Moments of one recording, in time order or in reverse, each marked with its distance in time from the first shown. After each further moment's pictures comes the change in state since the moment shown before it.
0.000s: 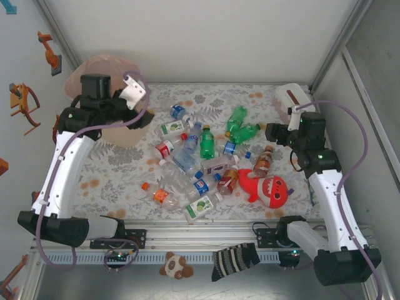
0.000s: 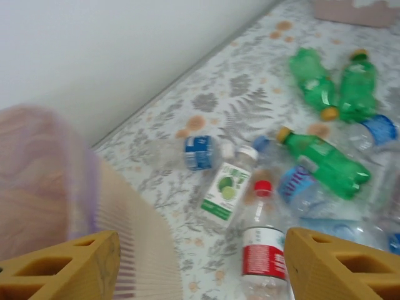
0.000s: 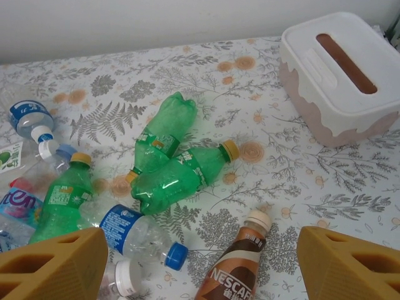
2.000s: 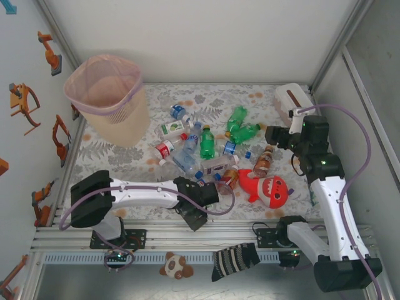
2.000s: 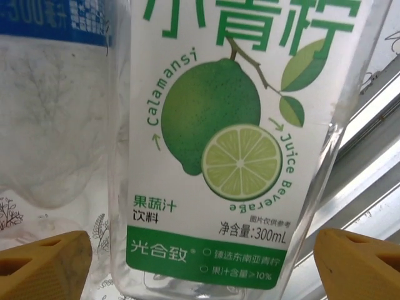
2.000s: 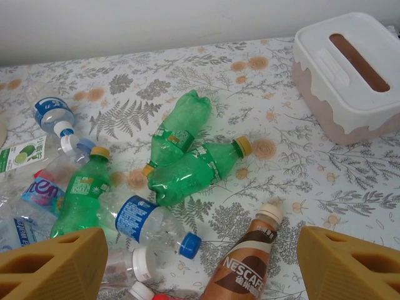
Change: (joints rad) left arm -1.059 0.307 -0.594 0.072 -0.431 -0.899; right arm 0.000 -0.063 -0.001 -0.043 -0.041 0.005
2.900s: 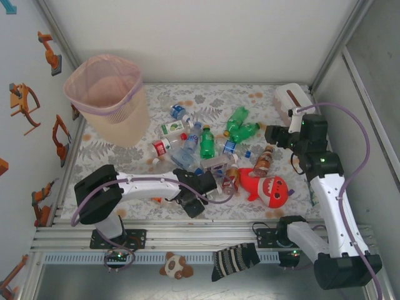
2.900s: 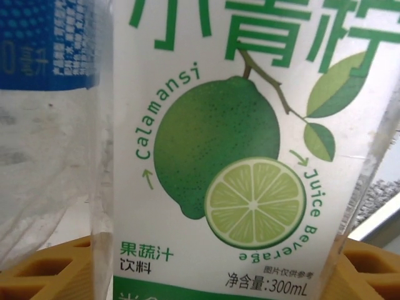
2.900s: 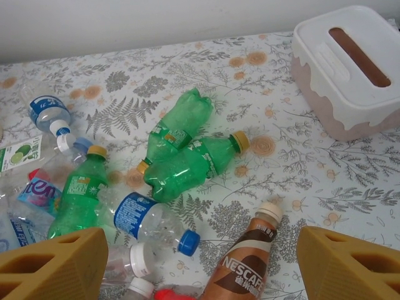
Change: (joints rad) left arm 0.141 0.050 -0.008 0.083 0.009 0.168; right arm 0.000 0.025 0.010 0.000 0.006 0.007
